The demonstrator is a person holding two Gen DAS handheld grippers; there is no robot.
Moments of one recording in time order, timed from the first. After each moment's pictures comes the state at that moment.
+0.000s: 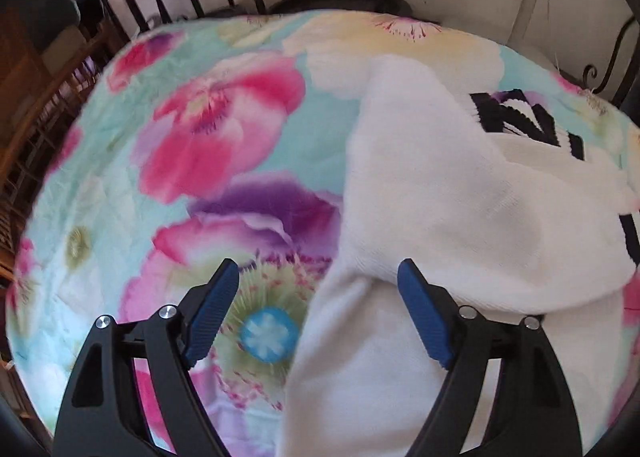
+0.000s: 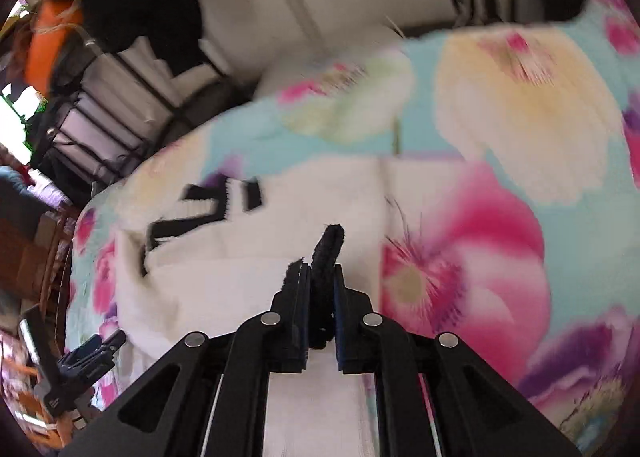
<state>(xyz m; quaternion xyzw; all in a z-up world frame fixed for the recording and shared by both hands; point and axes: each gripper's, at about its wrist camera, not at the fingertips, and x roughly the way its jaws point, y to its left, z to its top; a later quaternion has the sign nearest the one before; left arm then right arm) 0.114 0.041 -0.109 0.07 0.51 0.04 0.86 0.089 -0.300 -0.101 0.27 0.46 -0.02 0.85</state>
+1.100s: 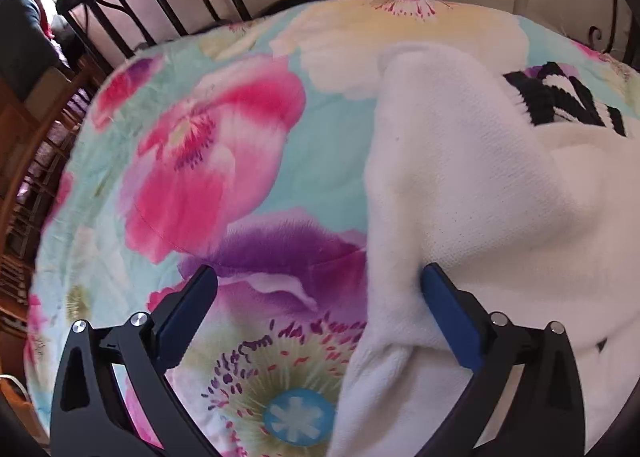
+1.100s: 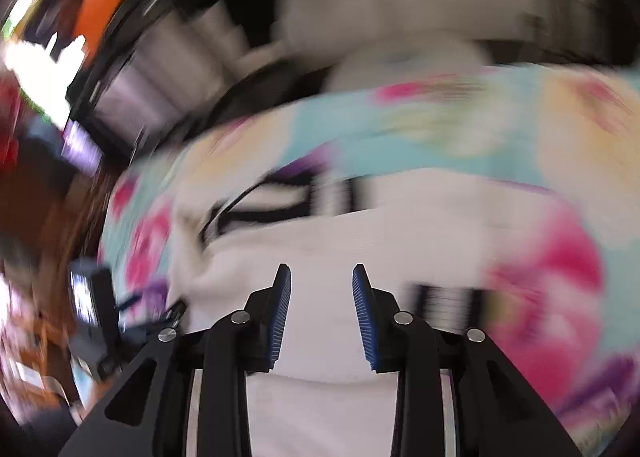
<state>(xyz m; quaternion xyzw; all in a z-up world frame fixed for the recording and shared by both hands) 0.153 0.052 -0.143 0.13 0.50 0.04 0.85 0.127 -0.228 -0.077 0.19 0.46 0.10 0.86</state>
